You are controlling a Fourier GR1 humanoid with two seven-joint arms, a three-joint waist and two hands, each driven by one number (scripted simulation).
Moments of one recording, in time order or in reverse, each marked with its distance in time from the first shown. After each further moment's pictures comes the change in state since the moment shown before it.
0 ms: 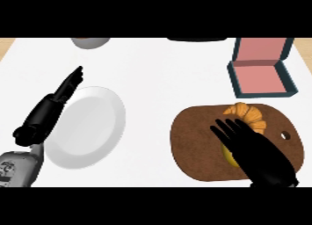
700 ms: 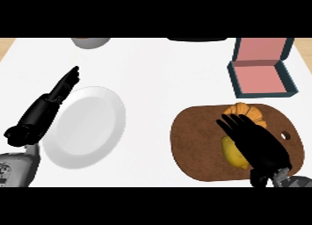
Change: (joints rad) left arm 0.011 -0.032 0.069 -0.020 -0.033 -0.076 0.016; right arm 0.001 0.055 -0.087 0.188 0.131 -0.052 -0.150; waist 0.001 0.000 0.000
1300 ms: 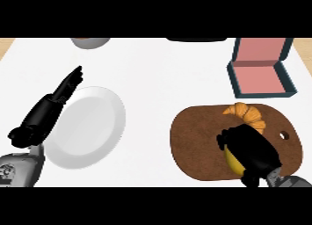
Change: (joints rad) left arm 0.001 -0.045 0.010 -0.028 -0.031 -0.010 0.022; right arm -0.001 0.016 0.034 0.072 0.118 -0.180 -0.201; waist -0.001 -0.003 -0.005
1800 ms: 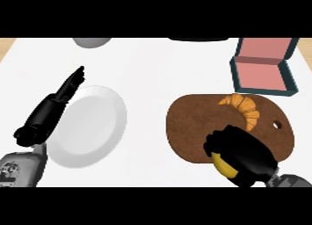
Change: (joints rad) left arm -0.009 -0.016 0.005 0.029 -0.023 -0.003 -0.029; right arm -0.024 -0.002 0.023 -0.037 -0.074 -0.106 -0.279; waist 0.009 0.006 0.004
